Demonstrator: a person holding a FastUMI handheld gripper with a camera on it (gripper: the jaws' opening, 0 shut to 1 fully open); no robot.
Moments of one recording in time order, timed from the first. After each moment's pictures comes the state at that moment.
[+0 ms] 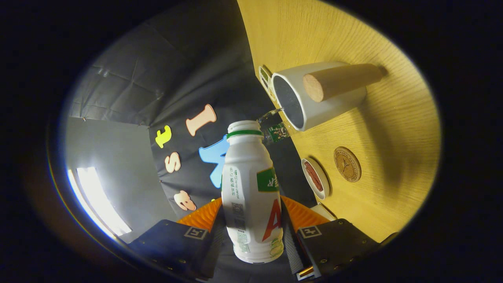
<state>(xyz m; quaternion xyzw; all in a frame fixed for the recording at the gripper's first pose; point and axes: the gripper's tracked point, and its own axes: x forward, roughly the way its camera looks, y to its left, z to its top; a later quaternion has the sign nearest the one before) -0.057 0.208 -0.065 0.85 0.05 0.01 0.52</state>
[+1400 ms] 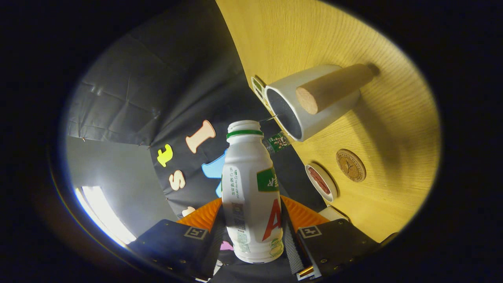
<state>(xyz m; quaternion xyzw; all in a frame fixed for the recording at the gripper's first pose) -0.056 0.185 -0.073 0.88 0.03 -0.03 0.47</state>
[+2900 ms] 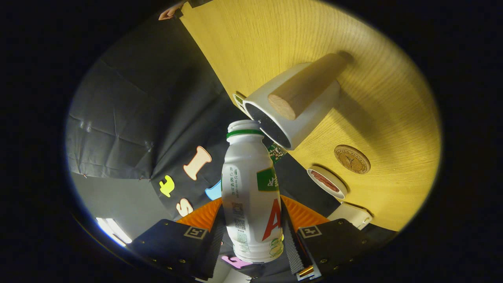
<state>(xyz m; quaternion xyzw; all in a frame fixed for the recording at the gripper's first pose) -0.048 0.163 -0.084 0.92 0.01 -0.10 0.37</state>
